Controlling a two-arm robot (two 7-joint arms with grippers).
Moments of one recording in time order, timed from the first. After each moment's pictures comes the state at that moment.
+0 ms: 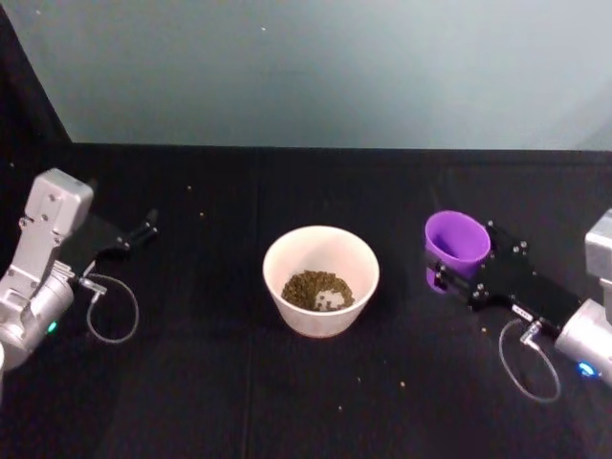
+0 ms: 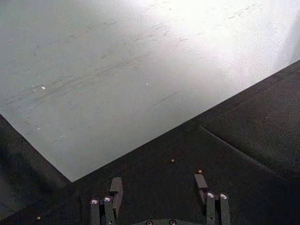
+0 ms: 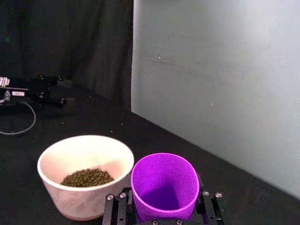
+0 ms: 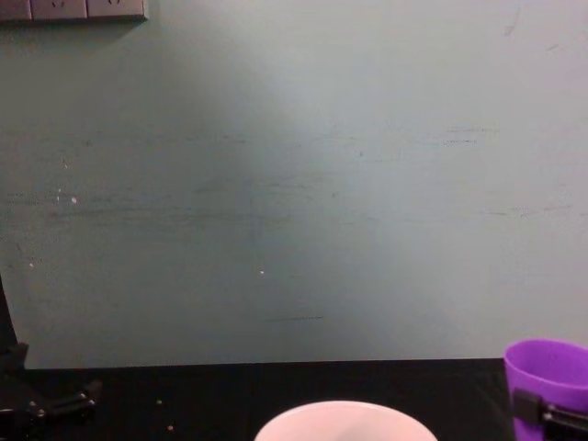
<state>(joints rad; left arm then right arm) -0.20 0.60 0.45 -1.41 -0.25 -0.12 0.03 0.08 0.50 -0.22 -1.46 0.31 -0.26 0.57</state>
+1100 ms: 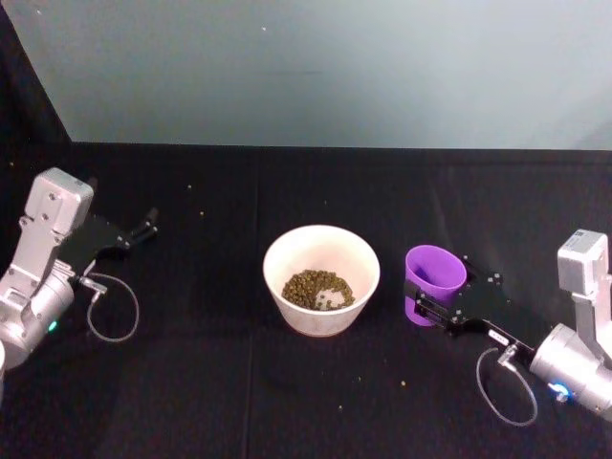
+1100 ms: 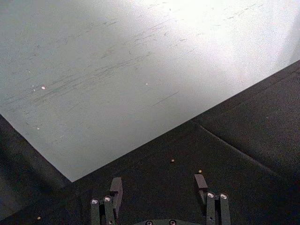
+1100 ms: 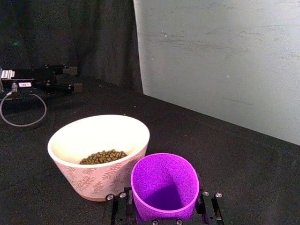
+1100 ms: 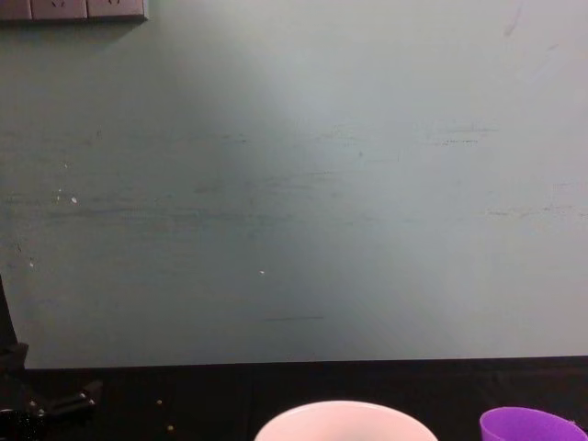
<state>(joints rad) -0.20 0.60 0.45 -1.41 -0.25 -0.12 0.03 0.11 0.48 -0.31 -1.34 0.41 -0.23 0.59</state>
